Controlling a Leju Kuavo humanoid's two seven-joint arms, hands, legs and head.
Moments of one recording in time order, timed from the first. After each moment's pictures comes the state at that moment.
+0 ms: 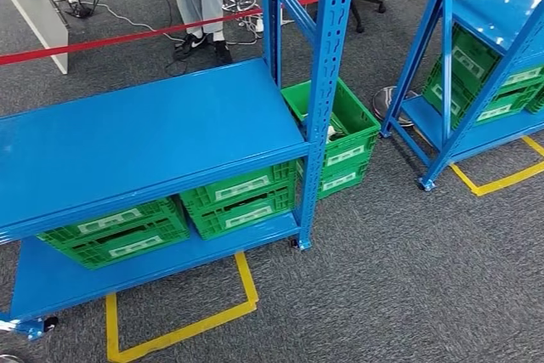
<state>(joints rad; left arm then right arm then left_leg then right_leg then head) 0.49 -0.36 0.49 -1.14 -0.86 -0.17 0.06 0.39 0.31 -0.63 -1.15 1.15 0.06 0.01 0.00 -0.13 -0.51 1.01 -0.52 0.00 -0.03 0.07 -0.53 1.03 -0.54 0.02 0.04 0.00</state>
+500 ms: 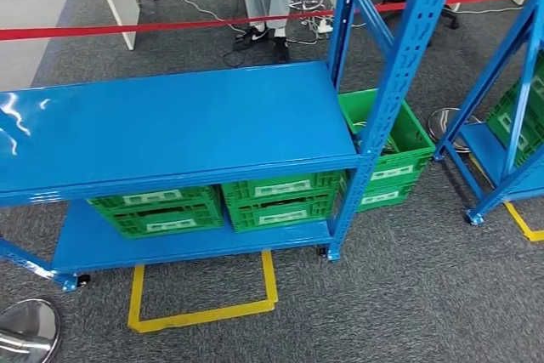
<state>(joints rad) 0.49 -0.36 0.49 -1.14 -0.86 -0.16 0.06 0.38 0.31 -0.62 -1.14 1.14 0.05 0.01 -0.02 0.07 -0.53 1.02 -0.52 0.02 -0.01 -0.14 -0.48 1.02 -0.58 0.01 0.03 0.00</state>
